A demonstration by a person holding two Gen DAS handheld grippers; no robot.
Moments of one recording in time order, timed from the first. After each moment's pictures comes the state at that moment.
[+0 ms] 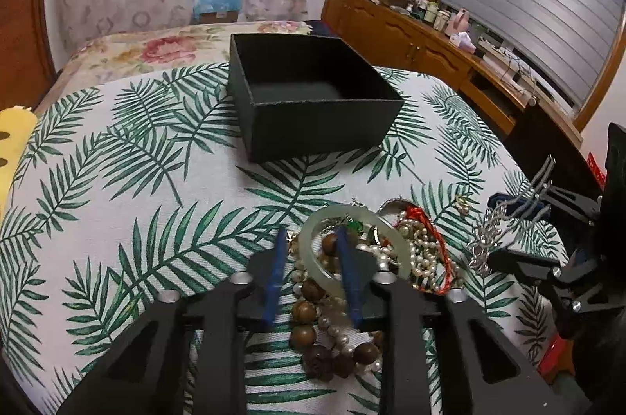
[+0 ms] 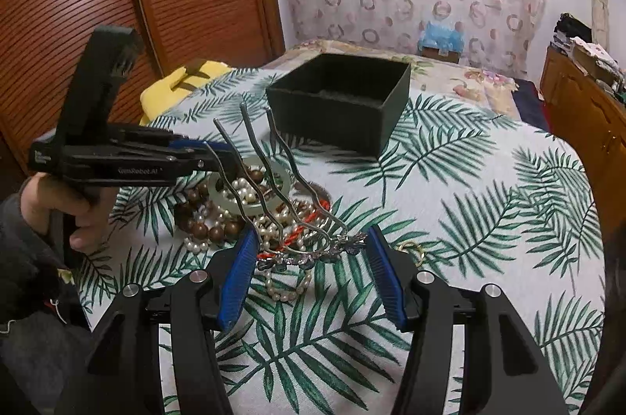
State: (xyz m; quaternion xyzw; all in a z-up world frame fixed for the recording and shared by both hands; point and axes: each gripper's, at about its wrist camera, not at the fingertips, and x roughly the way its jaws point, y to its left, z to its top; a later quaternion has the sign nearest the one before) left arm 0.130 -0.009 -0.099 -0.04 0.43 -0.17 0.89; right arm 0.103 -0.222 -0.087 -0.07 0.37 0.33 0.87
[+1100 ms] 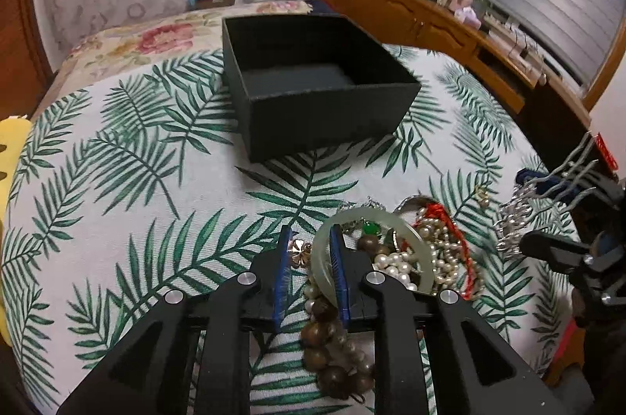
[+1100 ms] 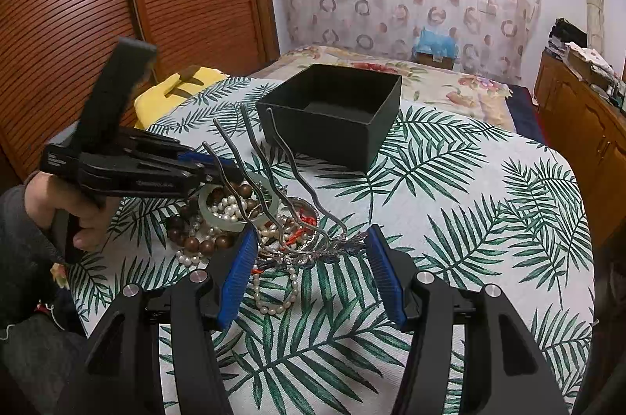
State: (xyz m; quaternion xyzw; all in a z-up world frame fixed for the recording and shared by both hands) left arm 0.156 -0.016 -0.109 -0.01 0.46 -0.16 0.87; right arm 0.109 -0.222 -0.080 -0.07 0.36 0.32 0.87
